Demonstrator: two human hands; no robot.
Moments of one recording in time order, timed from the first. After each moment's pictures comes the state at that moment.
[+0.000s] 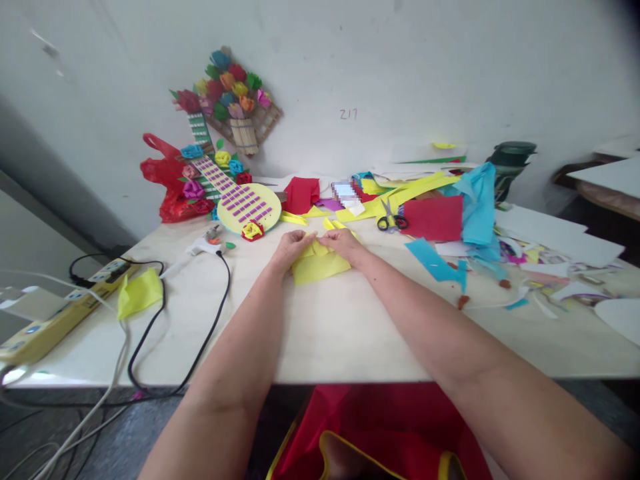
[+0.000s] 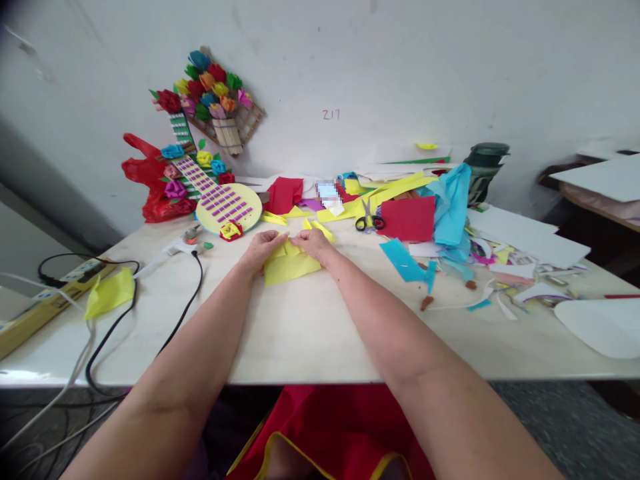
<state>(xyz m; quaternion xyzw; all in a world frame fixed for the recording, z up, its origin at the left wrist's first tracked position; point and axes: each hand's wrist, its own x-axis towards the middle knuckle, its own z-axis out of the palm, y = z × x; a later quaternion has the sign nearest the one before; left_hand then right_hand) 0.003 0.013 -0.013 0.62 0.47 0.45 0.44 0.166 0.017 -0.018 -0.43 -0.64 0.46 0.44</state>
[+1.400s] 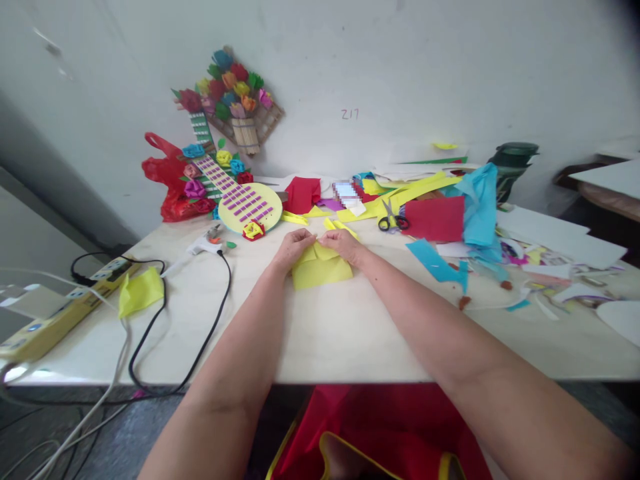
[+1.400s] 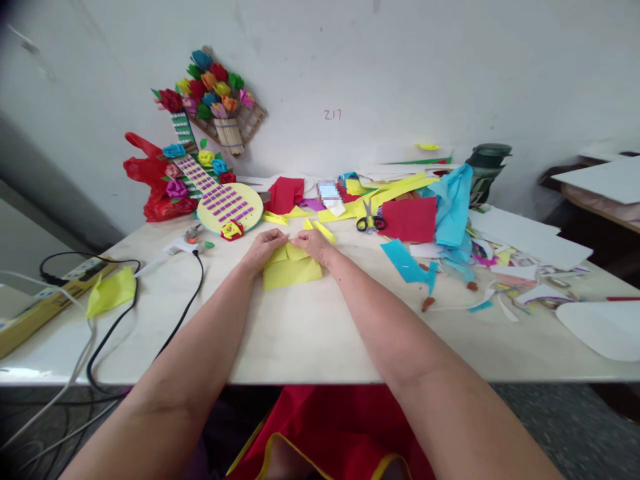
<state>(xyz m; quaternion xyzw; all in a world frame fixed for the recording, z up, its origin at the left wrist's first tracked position) 0.010 0.006 -0.006 0.62 0.45 0.46 0.45 0.168 0.020 -0.018 -0.40 -0.67 0.47 0.42</state>
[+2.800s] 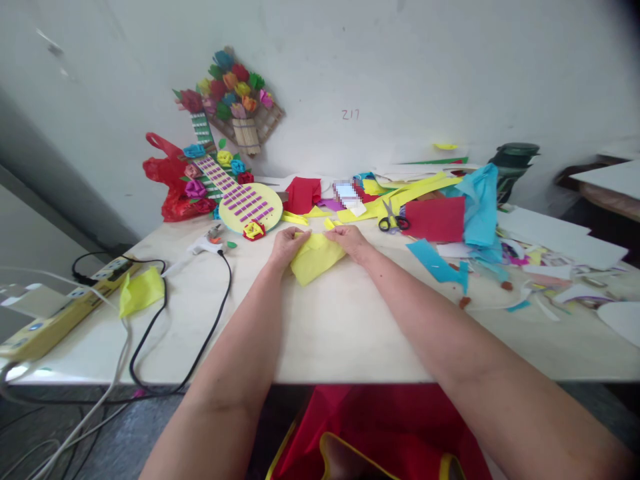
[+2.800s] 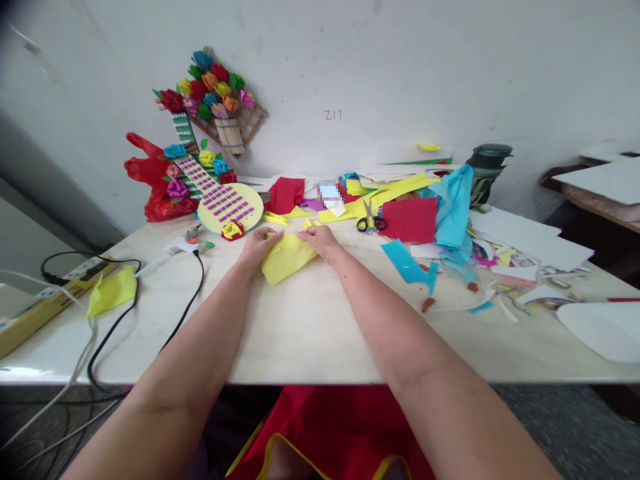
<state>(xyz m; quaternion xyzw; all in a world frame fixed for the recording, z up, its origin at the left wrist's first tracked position) 0.002 0.017 -0.012 0.55 0.48 0.53 0.43 0.175 0.030 -0.021 -0.40 -0.57 0.53 0.49</state>
